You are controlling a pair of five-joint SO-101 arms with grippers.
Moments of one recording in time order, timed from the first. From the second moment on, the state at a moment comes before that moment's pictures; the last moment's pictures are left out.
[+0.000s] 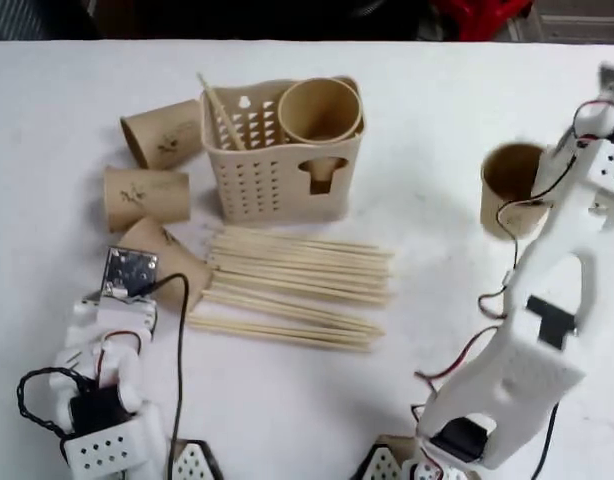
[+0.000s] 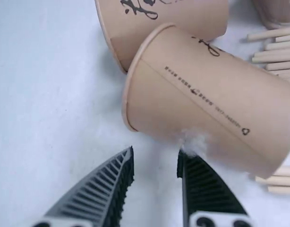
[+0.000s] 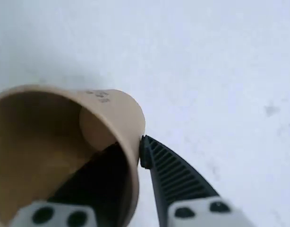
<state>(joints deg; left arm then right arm) -24.1 -102.4 97.1 57.9 -27.9 25.5 22.2 -40.4 98.0 11.4</state>
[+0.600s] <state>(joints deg) -24.1 -102.4 97.1 57.9 -27.9 -10.5 -7.5 -40.4 85.2 -6.5</state>
